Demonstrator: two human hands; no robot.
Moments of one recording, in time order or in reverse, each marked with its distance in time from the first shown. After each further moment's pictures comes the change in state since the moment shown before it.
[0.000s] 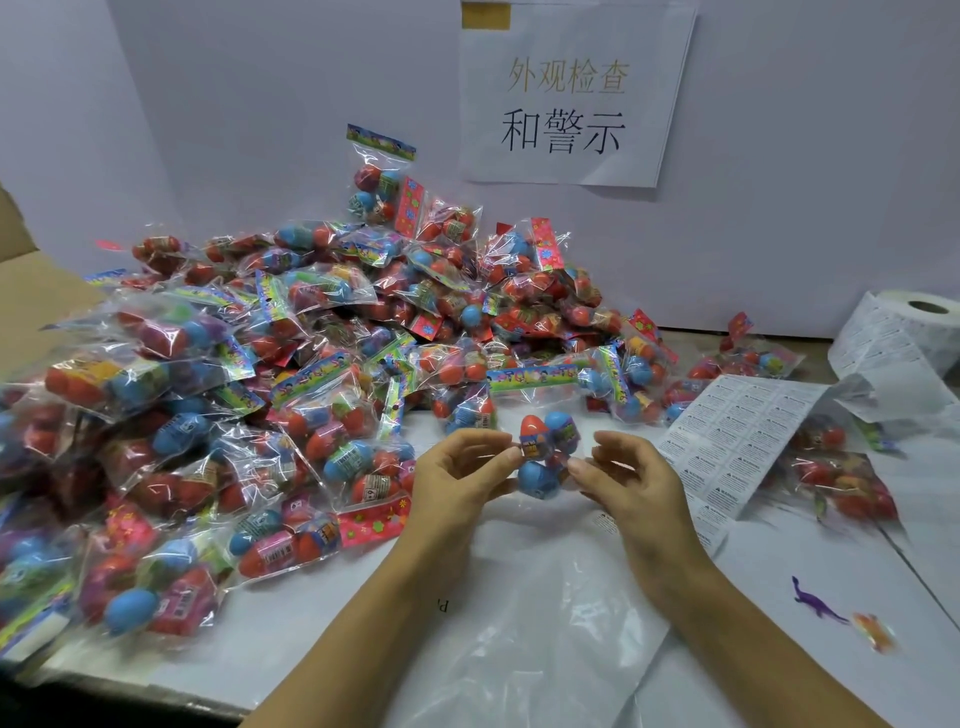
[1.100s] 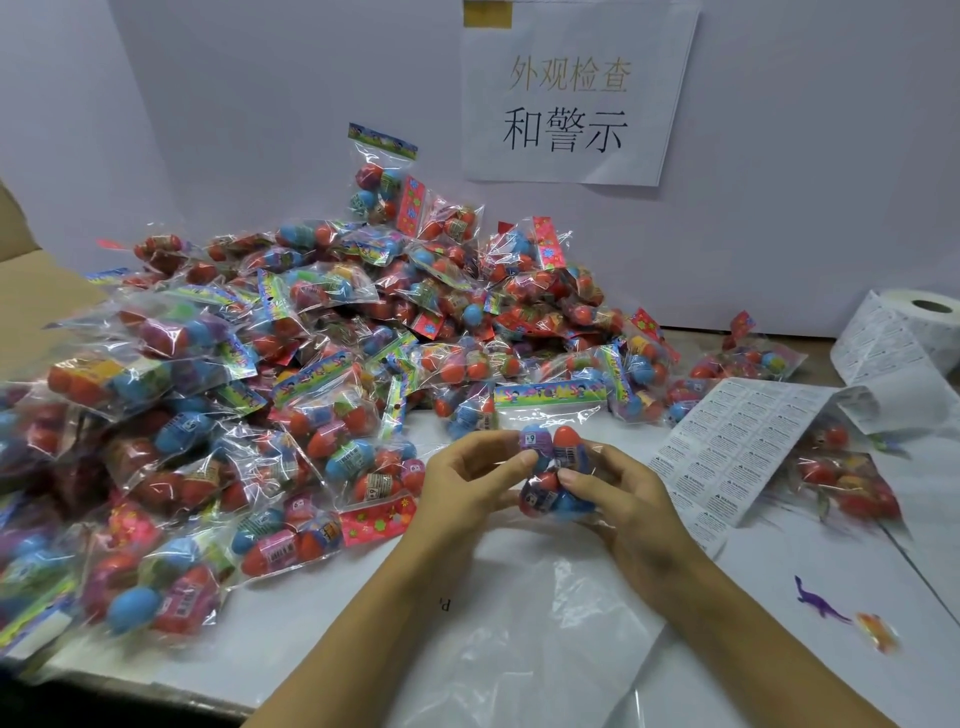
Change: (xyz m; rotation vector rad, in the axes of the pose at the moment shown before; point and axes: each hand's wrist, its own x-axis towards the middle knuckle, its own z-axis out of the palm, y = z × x) left_hand -0.001 -0.001 0.002 -0.019 -0.081 -0.070; right_hand -0.005 -0.006 0.003 0.185 -0.298 0.115
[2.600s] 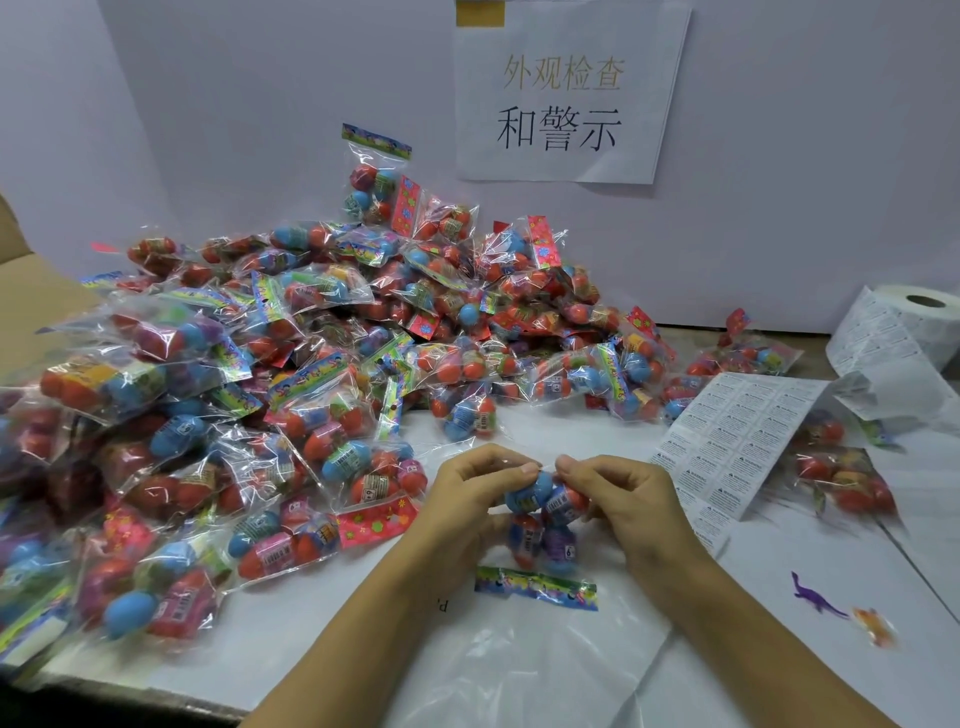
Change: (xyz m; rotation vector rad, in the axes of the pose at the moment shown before) left_hand -0.003 0.007 0.001 -0.002 -0.115 -0.210; right_hand -0.002 -0.004 0.000 -0.277 0.081 -0.083
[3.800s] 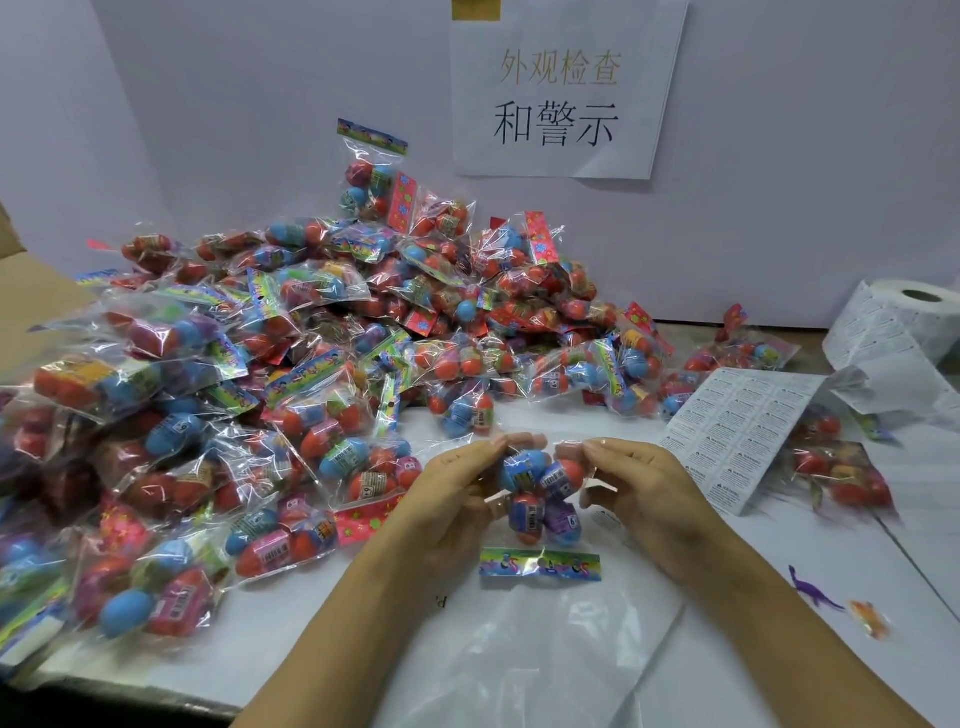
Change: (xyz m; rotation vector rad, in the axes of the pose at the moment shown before) left_hand -0.004 0.008 0.000 -0.188 -0.010 -0.051; right_hand 0.008 -0.015 -0.016 0.187 -0.120 0.094
